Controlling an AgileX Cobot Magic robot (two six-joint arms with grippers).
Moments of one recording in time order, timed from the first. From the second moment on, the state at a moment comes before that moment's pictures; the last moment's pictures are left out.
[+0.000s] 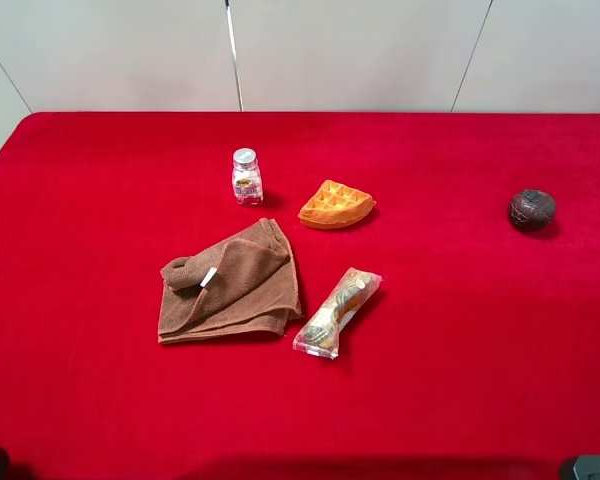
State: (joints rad) left arm 0.04 0.03 -0.56 -0.08 1.05 0.16; right arm -0.01 -0.01 -0.50 0.00 1.02 -0.01
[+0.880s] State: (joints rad) left arm 0.01 0.63 -0.82 -0.08 0.99 0.15; right arm -0.01 -0.01 -0.50 0.00 1.02 -0.01
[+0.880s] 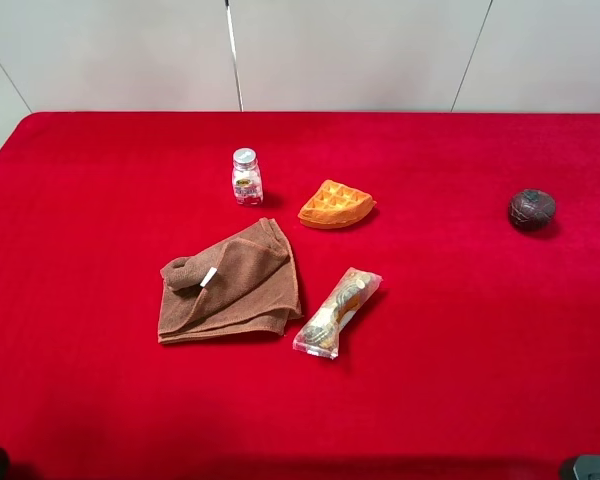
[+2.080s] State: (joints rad) left arm -0.21 1.32 -1.17 -0.18 1.01 0.13; right arm -0.01 -0.01 -0.50 0.00 1.02 -0.01
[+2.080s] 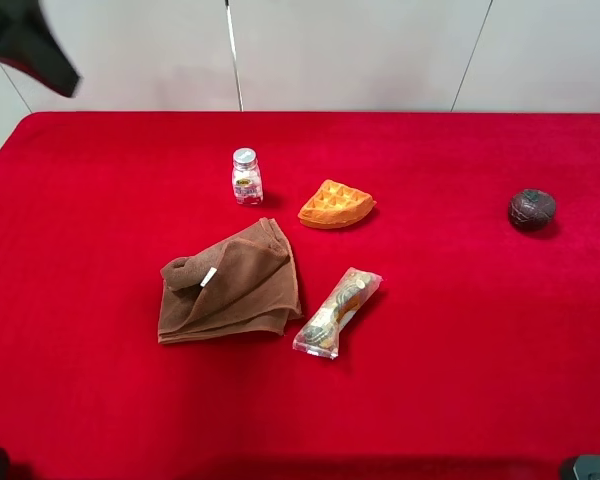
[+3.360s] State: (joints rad) left arm -0.45 1.89 -1.56 -0.06 1.08 0.13; right arm -0.01 -0.01 -0.50 0.00 1.02 -0.01
